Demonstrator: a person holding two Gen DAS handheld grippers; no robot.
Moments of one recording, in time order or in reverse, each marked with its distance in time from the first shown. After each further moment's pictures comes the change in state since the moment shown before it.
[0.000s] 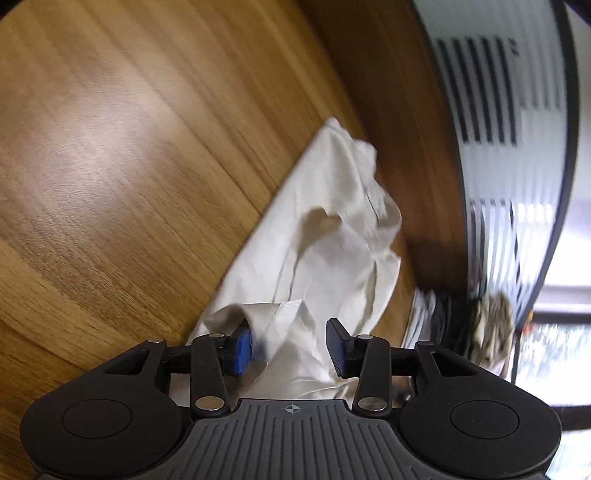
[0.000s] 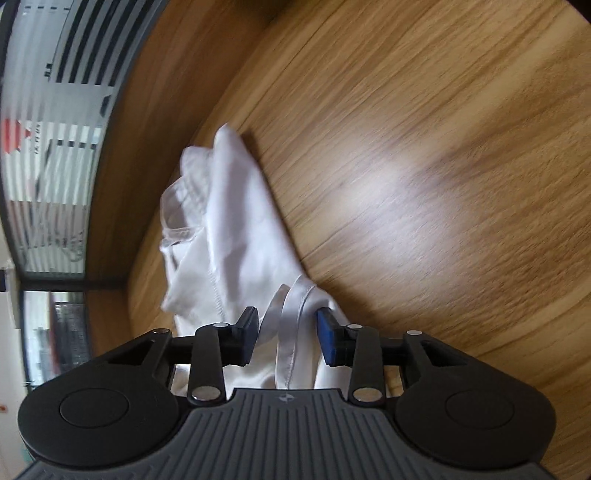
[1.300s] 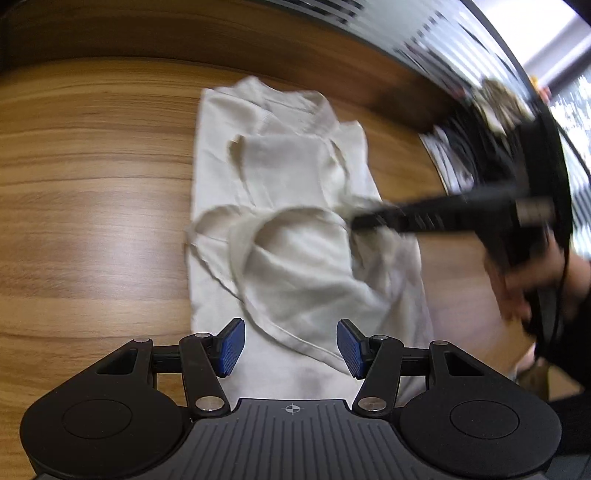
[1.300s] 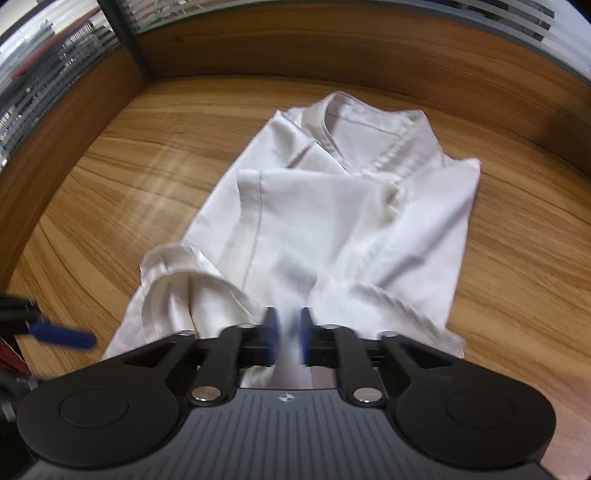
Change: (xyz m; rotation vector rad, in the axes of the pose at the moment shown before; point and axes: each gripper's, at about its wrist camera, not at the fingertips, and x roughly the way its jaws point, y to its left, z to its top) left arm -0.028 -0.076 -0.112 0.848 0.128 0.311; right arm 0.071 0.165 -0.076 -0.956 0.134 -0.291
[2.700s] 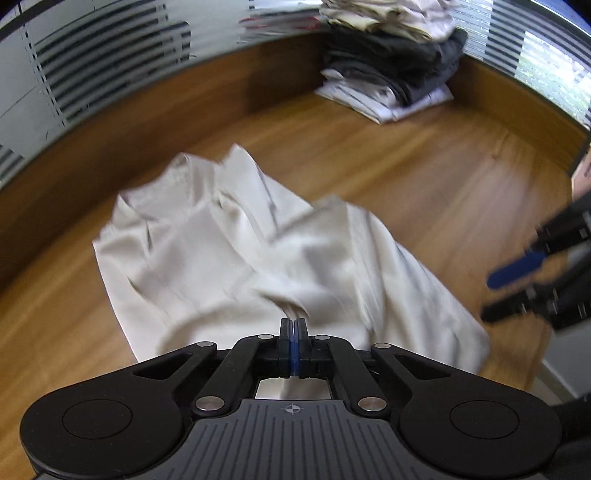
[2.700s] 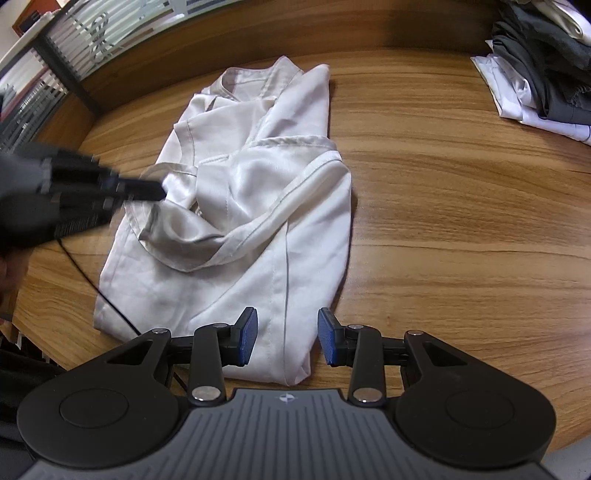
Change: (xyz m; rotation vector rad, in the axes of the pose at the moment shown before) left arm 0.043 -0.099 0.046 0.649 -0.047 0.148; right arm -0.097 -0.022 -0.166 0.302 -0.064 -0.075
